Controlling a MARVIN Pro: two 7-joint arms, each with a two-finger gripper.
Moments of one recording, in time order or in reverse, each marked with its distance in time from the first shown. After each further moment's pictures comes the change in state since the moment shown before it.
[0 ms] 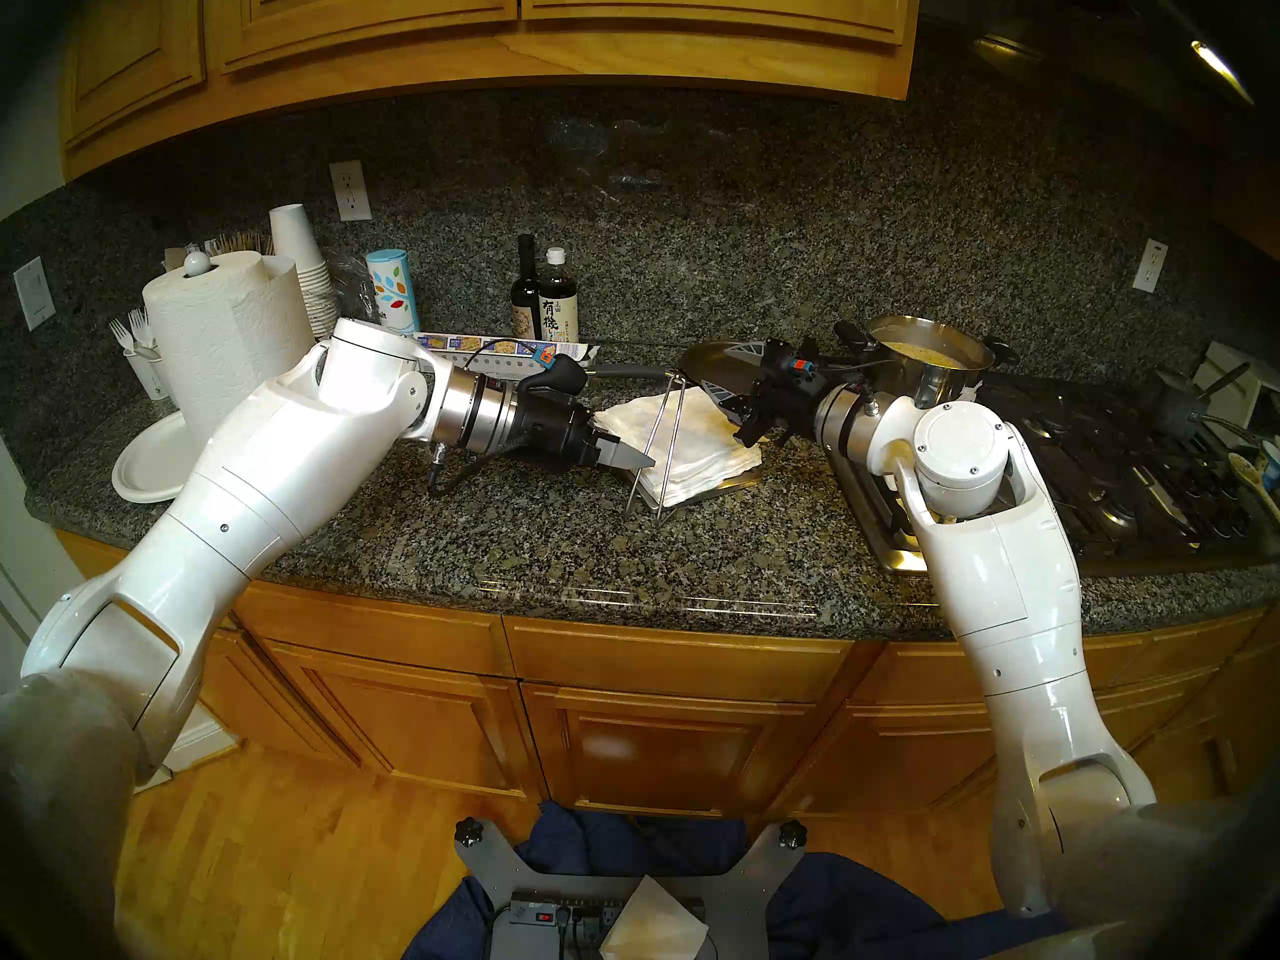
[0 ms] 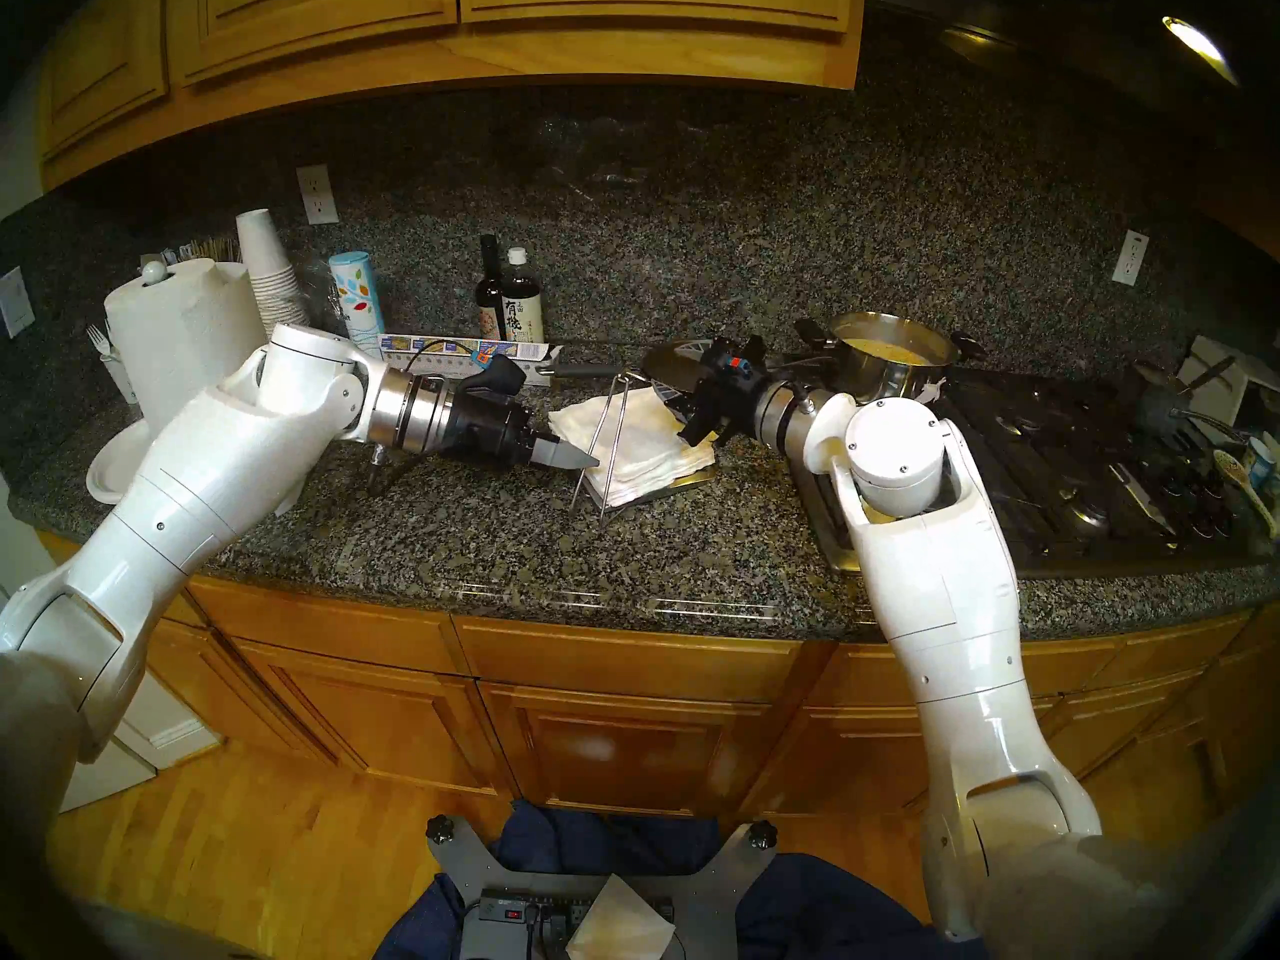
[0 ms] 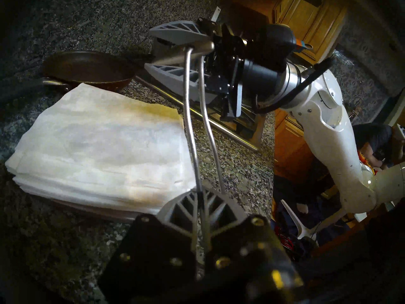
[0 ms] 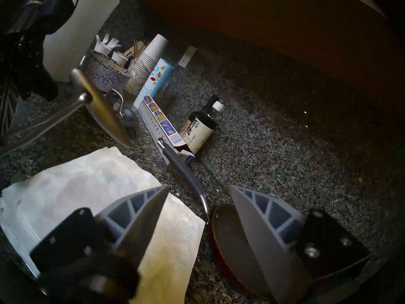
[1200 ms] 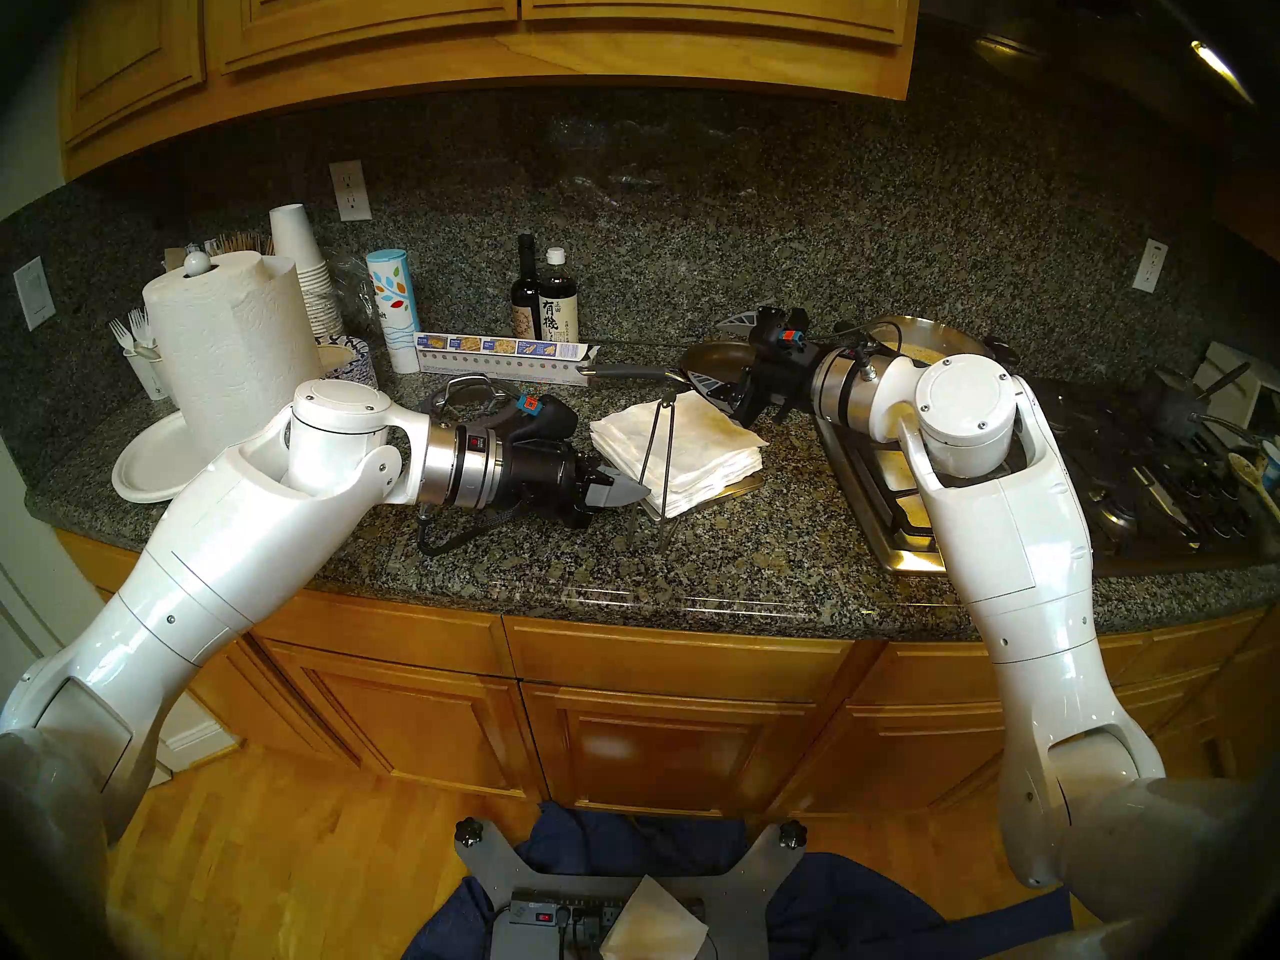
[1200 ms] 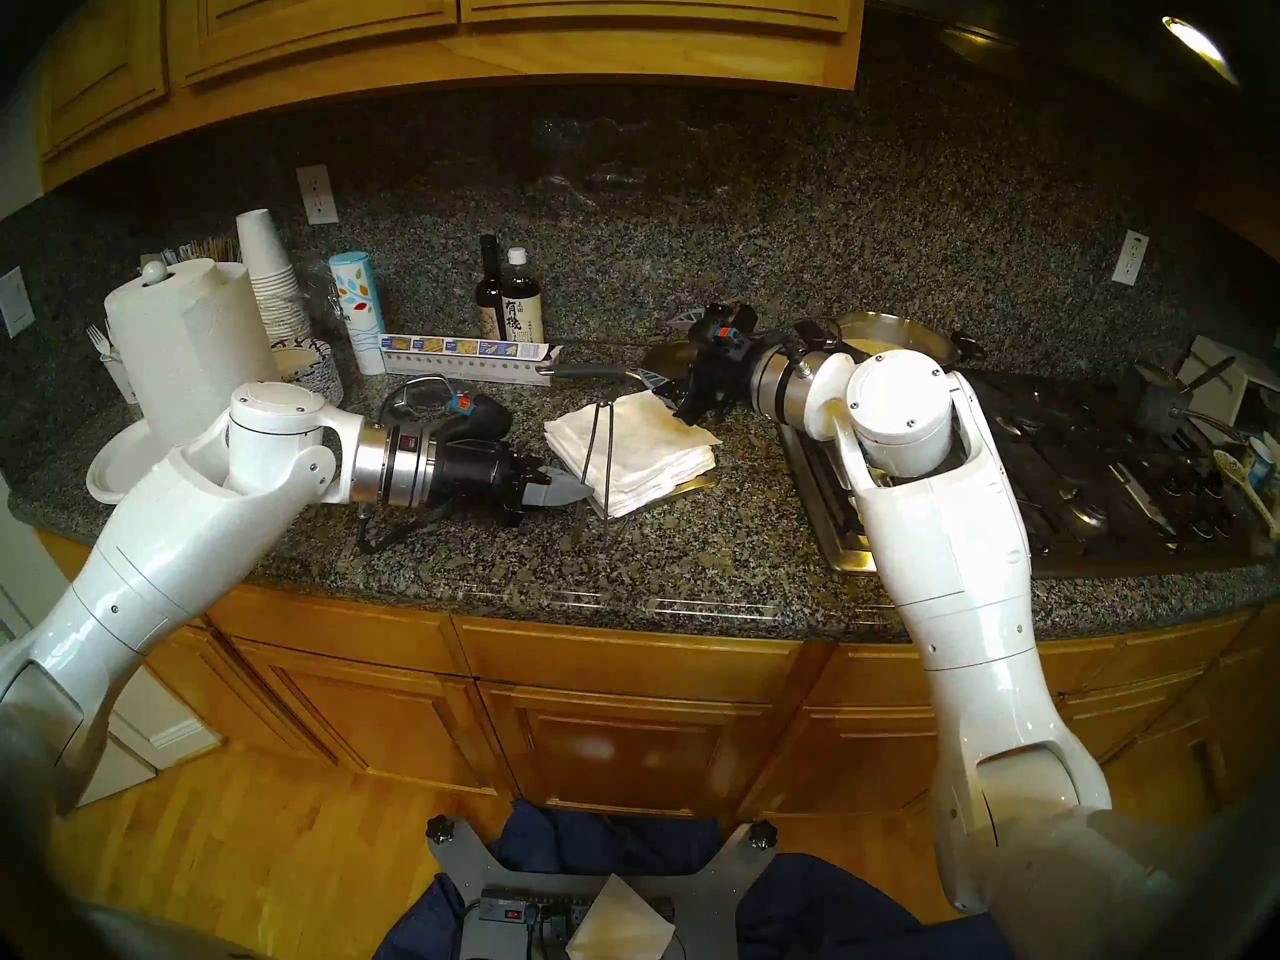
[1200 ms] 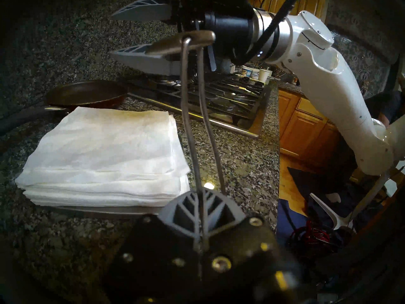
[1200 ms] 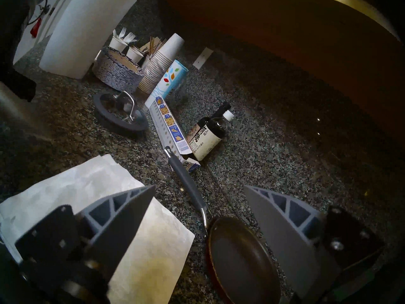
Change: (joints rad) left arm 0.271 0.133 -0.112 -0.290 0.005 -0.242 0.148; right arm 0.092 0.025 -0.058 -0.038 -0.051 0.085 0.095
